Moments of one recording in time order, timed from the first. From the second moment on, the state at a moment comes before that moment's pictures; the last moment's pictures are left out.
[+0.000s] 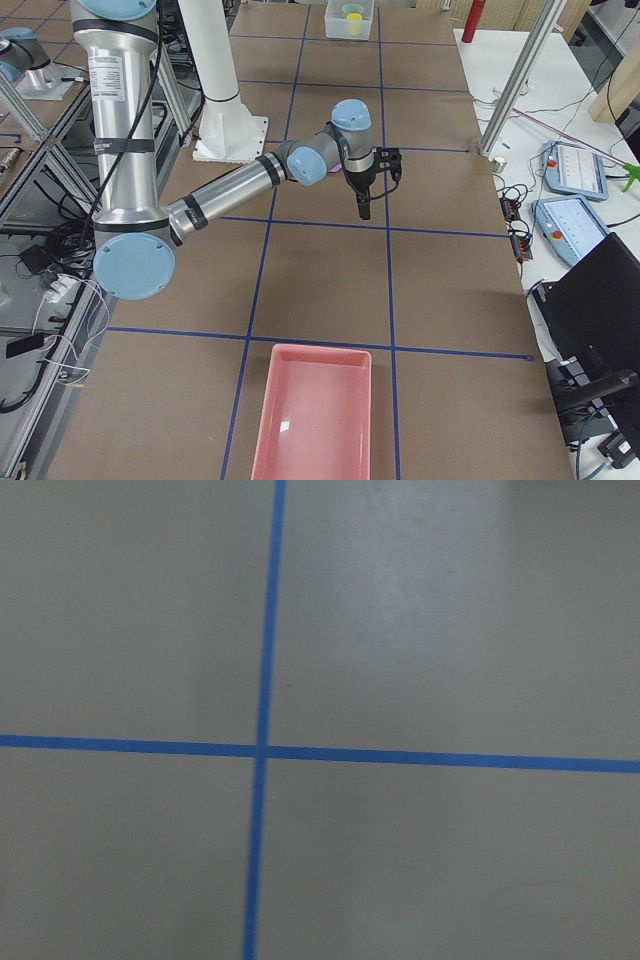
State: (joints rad) left arm -1.55 -1.34 -1.89 -1.58 -2.31 -0.06; right arm 1.02 -1.50 2.06 -1.43 2.09 0.82
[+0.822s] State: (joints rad) left arm -1.55 -1.32 -1.89 -1.58 -2.32 -0.06; right arm 0.46 -1.08 2.05 -1.72 1.65 1.45
